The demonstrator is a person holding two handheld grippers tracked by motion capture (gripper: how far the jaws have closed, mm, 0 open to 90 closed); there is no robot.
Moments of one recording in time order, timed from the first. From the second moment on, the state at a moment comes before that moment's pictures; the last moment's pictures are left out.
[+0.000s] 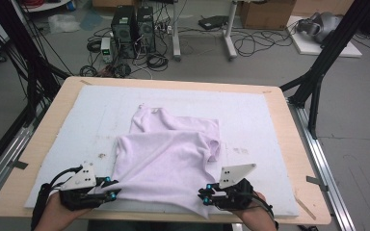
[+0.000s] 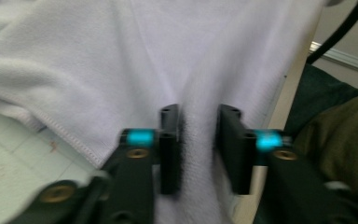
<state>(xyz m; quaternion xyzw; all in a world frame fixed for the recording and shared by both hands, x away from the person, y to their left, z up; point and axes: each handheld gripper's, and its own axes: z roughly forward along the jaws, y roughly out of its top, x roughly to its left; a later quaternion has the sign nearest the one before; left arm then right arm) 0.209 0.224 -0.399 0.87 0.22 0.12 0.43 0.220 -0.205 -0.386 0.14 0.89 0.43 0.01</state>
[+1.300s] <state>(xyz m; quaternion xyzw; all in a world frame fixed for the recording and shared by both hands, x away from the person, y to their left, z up) 0.198 0.223 -0.401 0.87 0.22 0.11 0.44 0.214 -0.197 -0.404 0.14 0.90 0.41 0.02</state>
